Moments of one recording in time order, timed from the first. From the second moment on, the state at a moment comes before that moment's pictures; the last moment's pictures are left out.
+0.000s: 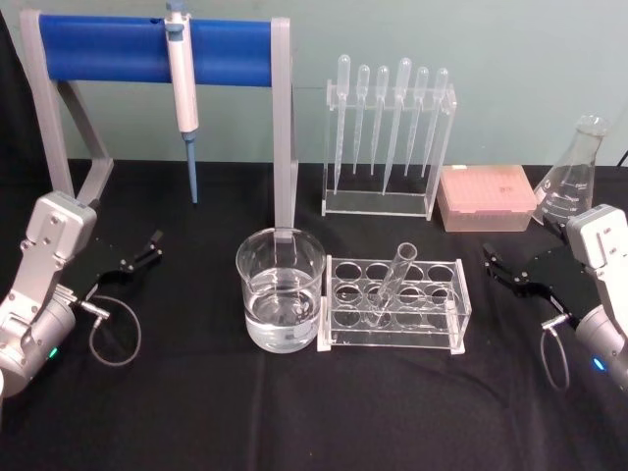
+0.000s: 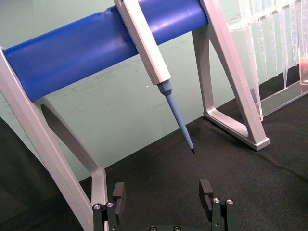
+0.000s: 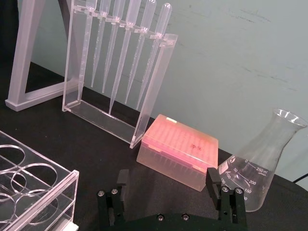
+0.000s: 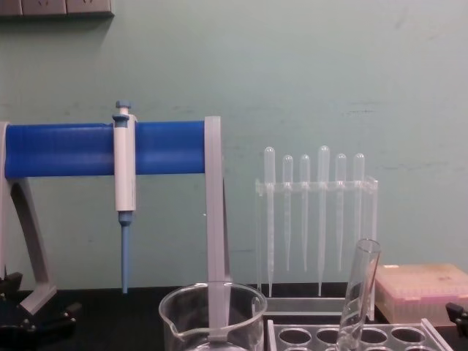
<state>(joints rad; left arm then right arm) -0.20 0.60 0.45 -1.41 -0.25 -0.12 0.03 0.20 0.60 -0.45 -1.41 0.25 -0.12 -0.03</state>
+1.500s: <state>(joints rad) -0.20 0.60 0.45 -1.41 -0.25 -0.12 0.03 0.20 0.60 -0.45 -1.41 0.25 -0.12 -0.03</state>
